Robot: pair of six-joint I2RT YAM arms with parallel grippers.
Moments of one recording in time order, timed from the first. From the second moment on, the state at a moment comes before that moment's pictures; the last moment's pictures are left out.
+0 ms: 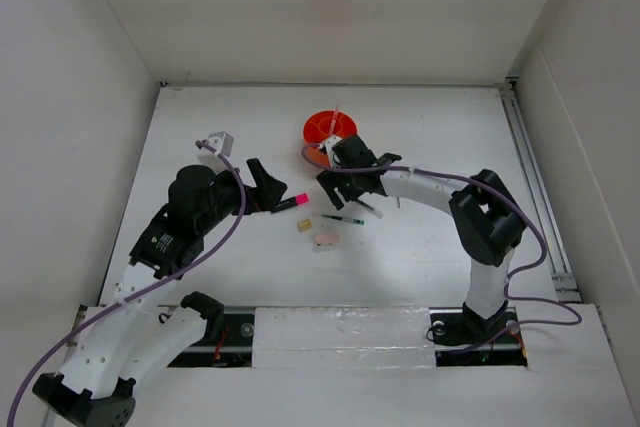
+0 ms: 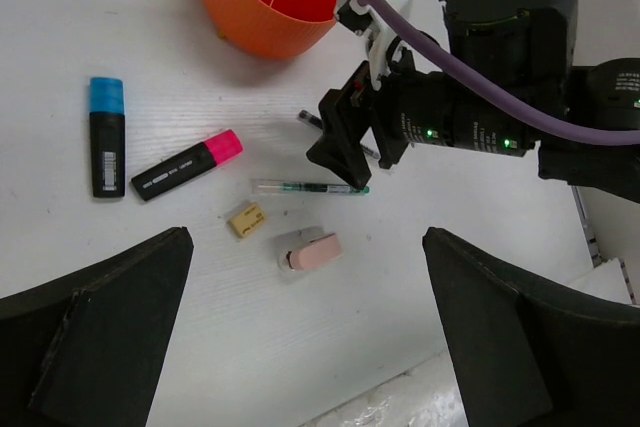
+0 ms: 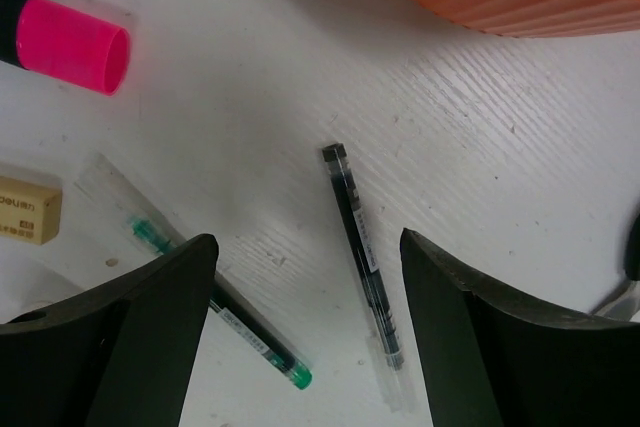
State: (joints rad) left arm -0.46 0.72 0.87 -0.54 0.06 -0.54; right arm 0.72 1.88 1.30 -0.36 0.05 0.02
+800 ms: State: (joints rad) left arm -0.46 0.72 0.87 -0.53 0.08 -0.54; right arm 0.68 2.01 1.39 -0.43 -0.01 -0.01
